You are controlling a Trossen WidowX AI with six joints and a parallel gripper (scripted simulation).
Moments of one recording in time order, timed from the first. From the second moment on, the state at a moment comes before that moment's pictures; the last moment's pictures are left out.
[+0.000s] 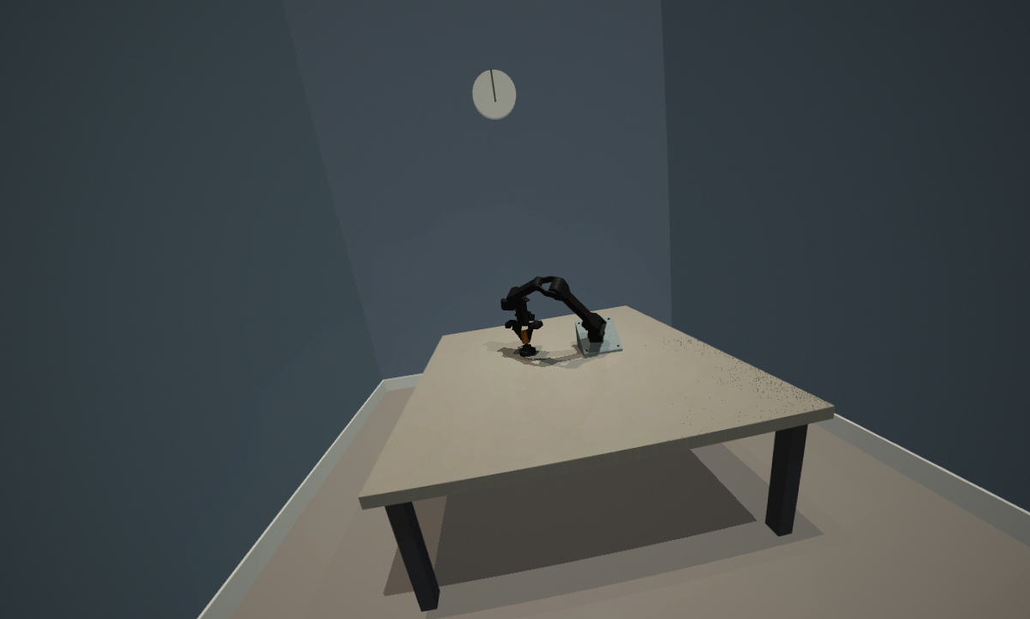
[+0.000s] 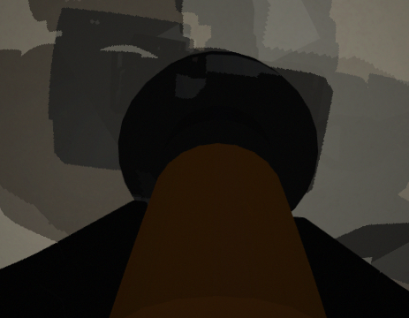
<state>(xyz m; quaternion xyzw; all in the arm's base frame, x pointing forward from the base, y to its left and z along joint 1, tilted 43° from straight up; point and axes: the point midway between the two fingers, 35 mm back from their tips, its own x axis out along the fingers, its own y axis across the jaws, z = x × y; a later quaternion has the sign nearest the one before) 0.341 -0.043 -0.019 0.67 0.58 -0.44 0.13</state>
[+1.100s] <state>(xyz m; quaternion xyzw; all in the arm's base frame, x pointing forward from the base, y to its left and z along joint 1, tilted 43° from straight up) 0.344 -0.044 -0.018 0.68 0.54 -0.50 0.06</state>
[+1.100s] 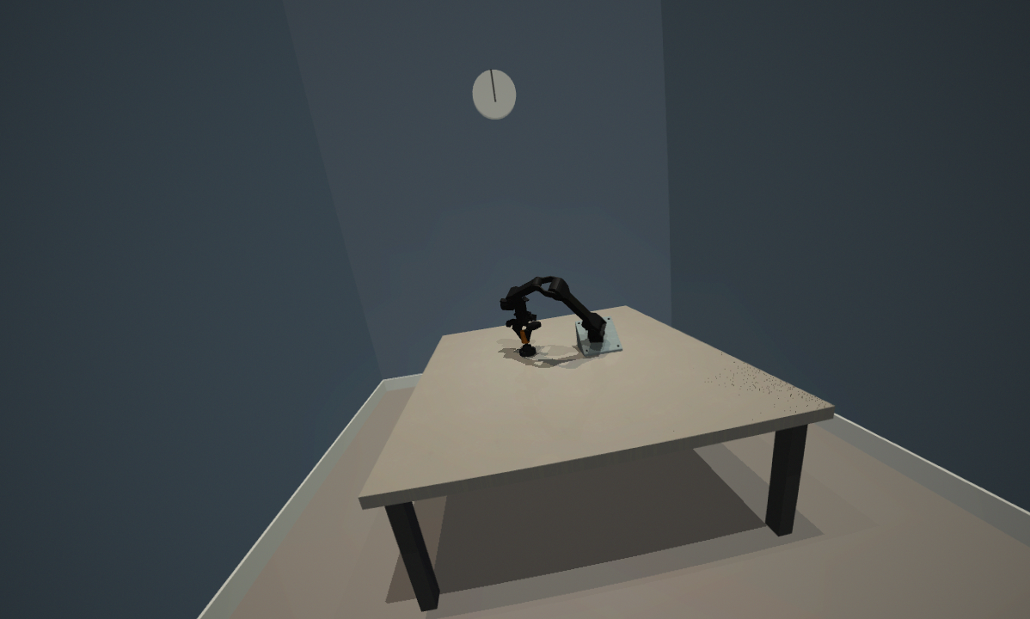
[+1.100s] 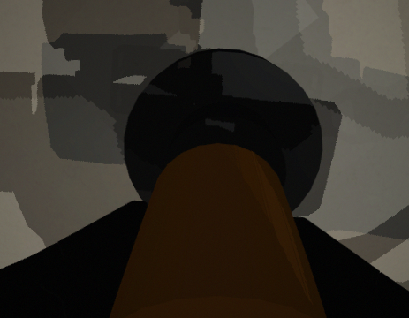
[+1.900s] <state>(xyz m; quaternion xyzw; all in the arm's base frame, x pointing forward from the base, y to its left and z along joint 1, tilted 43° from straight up) 0.340 -0.039 -0.024 0.68 0.54 -0.50 0.06</state>
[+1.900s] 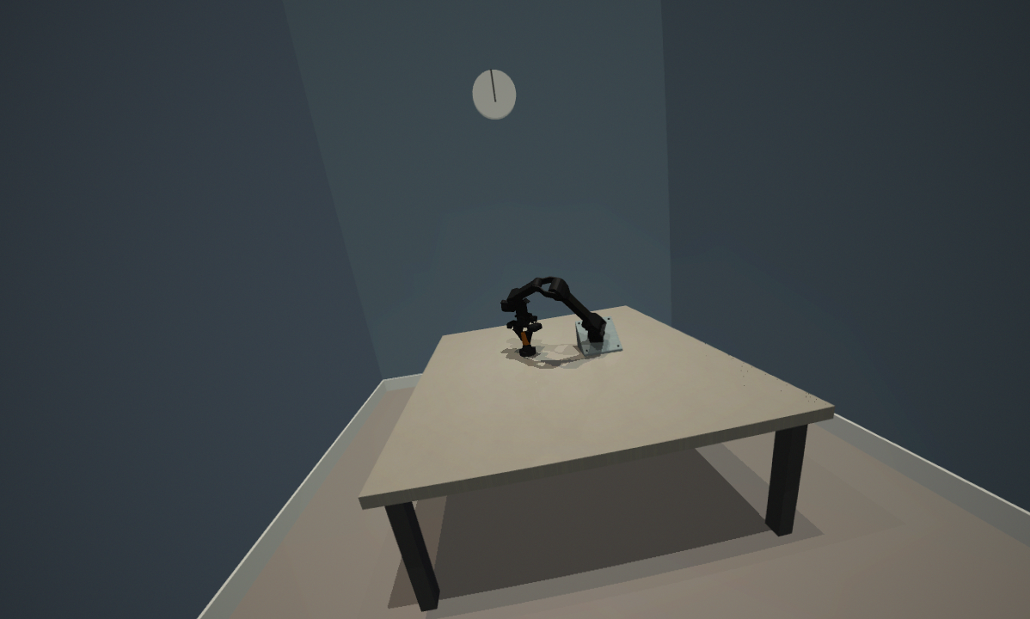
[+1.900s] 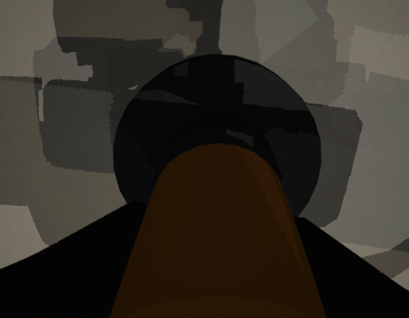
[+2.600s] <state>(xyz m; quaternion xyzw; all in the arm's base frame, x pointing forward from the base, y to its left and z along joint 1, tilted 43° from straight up) 0.340 -0.032 -0.031 0.68 0.54 -0.50 0.06</state>
